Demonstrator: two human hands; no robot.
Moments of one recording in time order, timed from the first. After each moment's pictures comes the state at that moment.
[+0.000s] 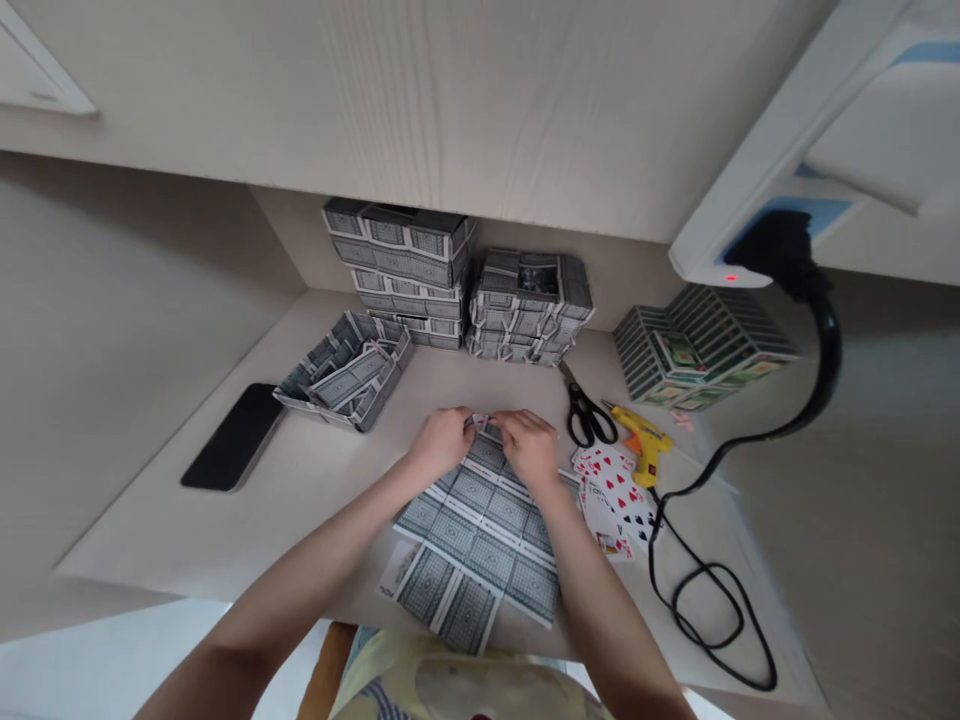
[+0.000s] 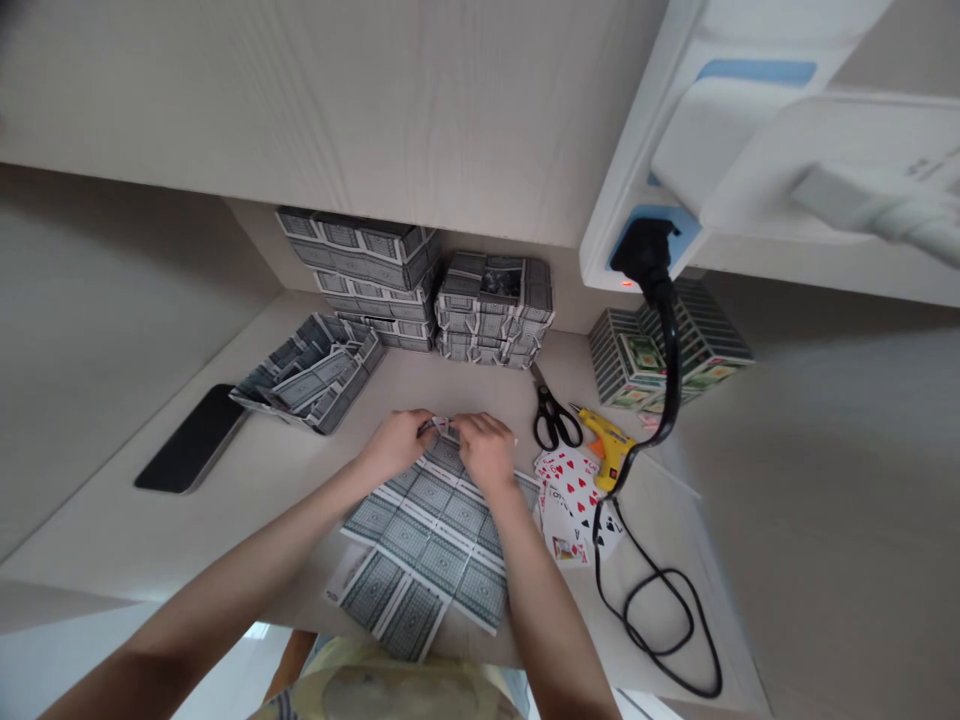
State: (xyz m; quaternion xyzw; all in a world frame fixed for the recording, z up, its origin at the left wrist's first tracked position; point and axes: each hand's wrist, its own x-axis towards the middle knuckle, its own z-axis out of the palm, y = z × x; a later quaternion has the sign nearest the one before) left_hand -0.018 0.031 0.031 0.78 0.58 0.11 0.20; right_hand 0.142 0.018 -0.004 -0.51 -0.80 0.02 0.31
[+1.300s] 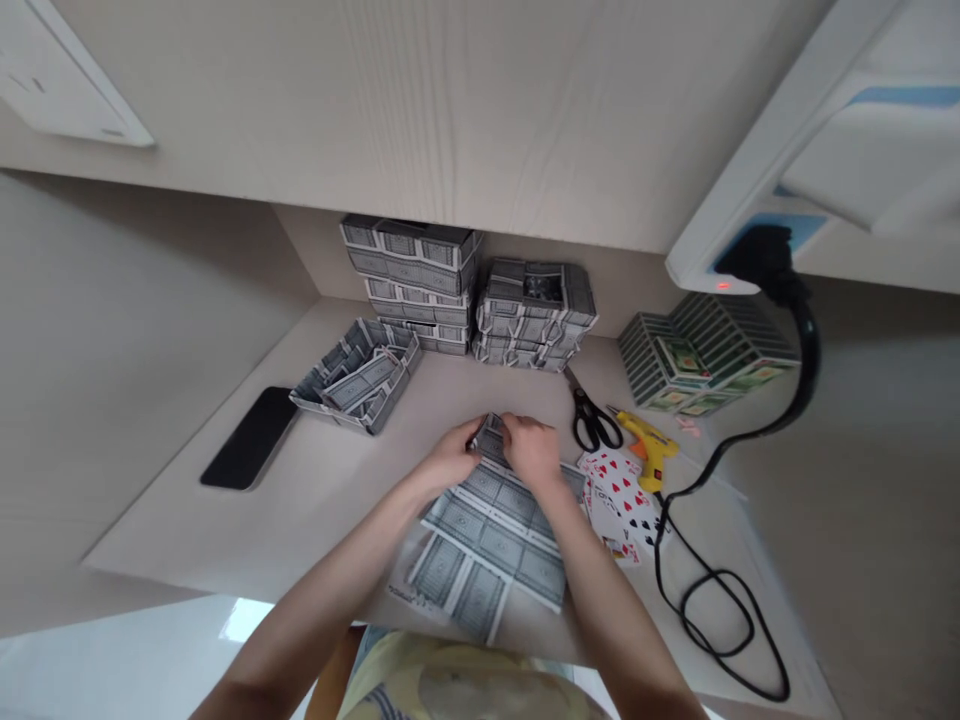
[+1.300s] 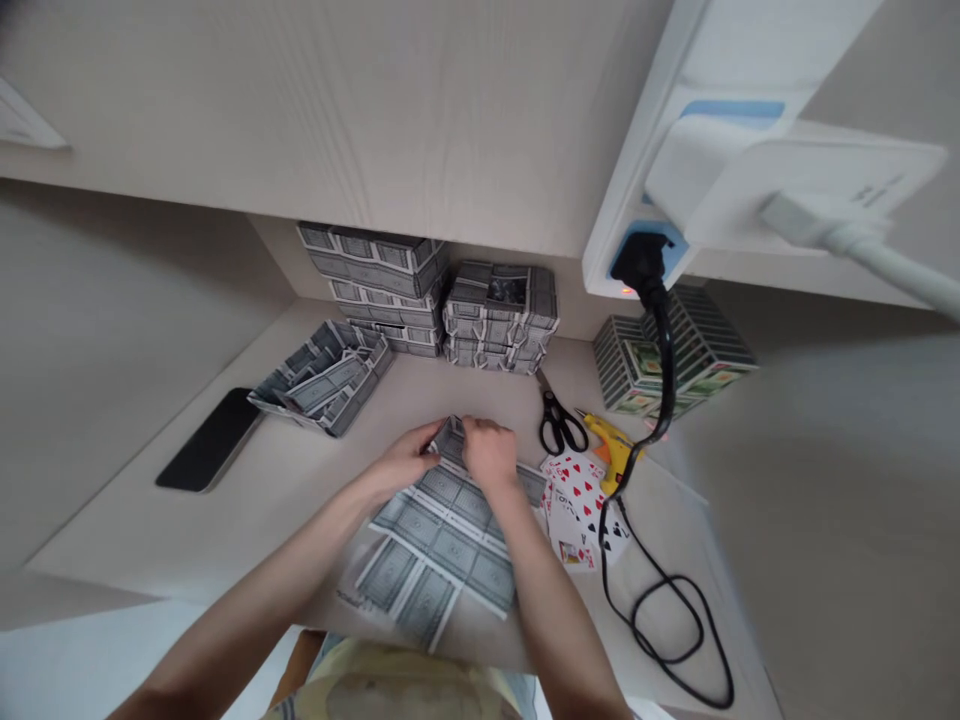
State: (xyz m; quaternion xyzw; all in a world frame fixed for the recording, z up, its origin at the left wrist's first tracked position) left_hand -0.016 0.011 0.023 0.66 0.44 0.30 0.53; right_hand 0.130 0.018 0.018 -0.62 -0.78 0.00 0.08
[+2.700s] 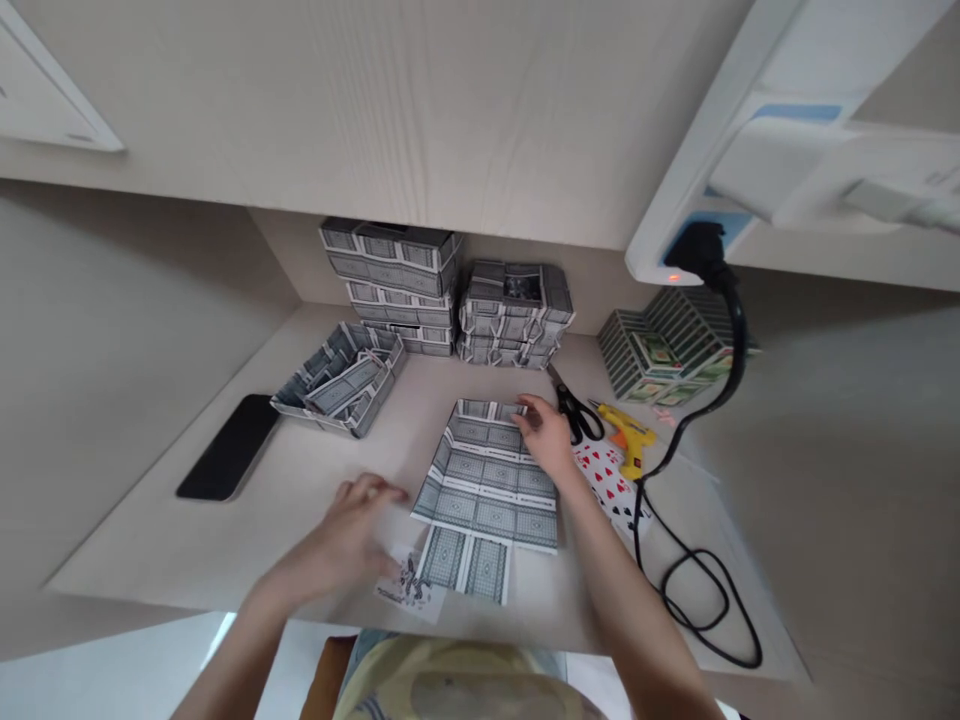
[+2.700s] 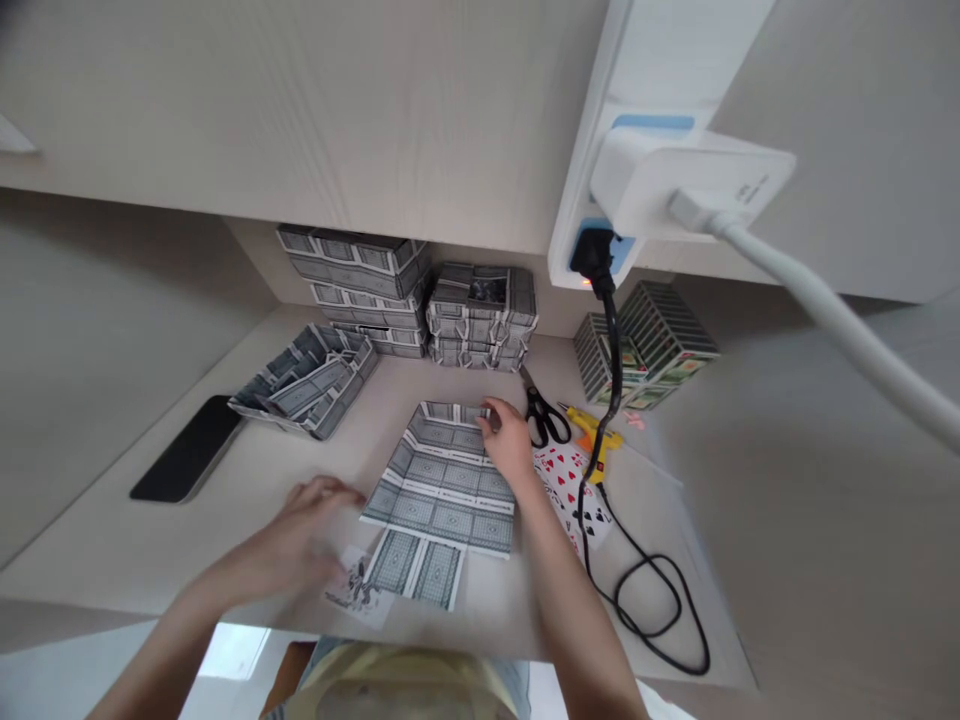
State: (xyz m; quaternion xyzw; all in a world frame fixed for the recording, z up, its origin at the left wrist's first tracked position) left_hand -0.116 -0.076 0.050 0.75 0.58 0.03 0.32; right_hand 0.185 0.036 -0.022 -0.57 -0.67 0.18 0.43
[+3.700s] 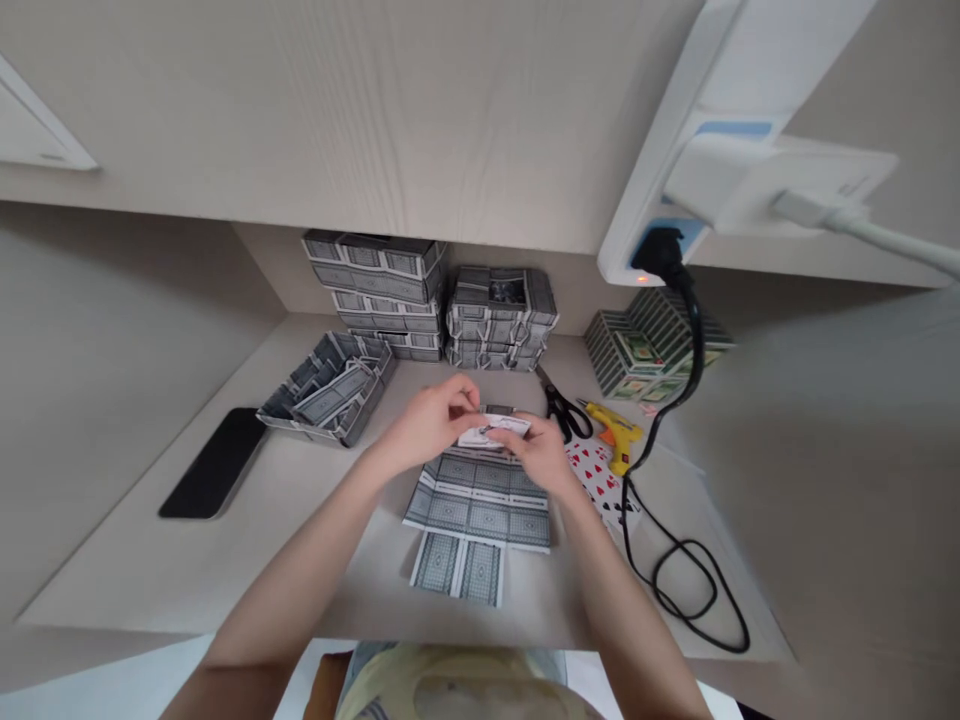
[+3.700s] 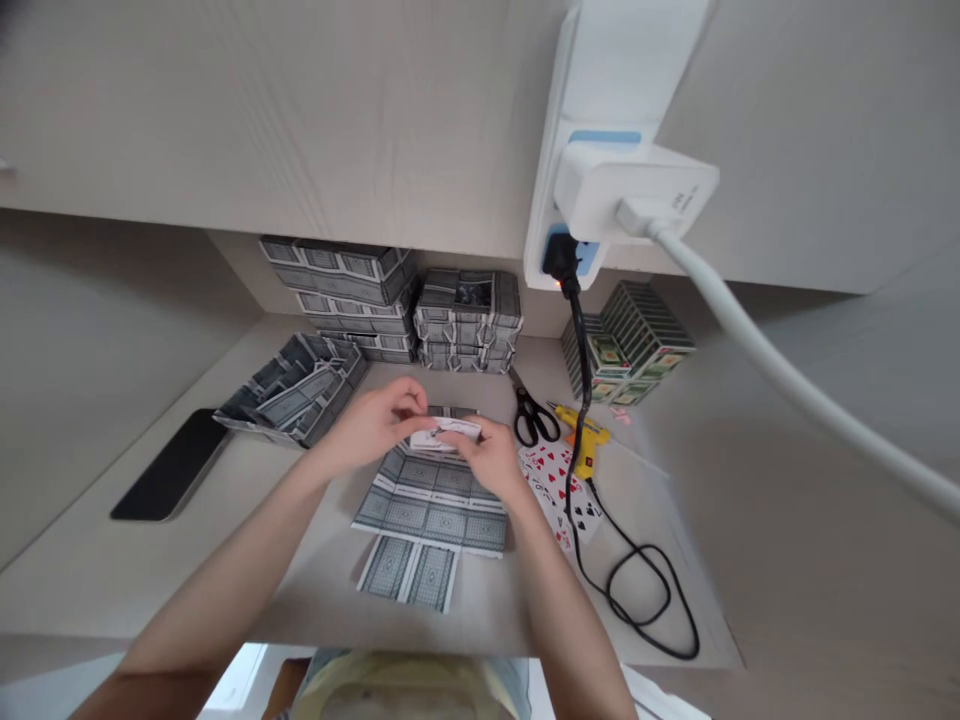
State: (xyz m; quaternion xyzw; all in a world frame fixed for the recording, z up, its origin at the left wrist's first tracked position) left_hand -0.017 0.021 0.118 0.79 0.46 0.23 0.33; right_hand 0.160 -0.002 0.045 -0.52 -0.59 0.39 0.48
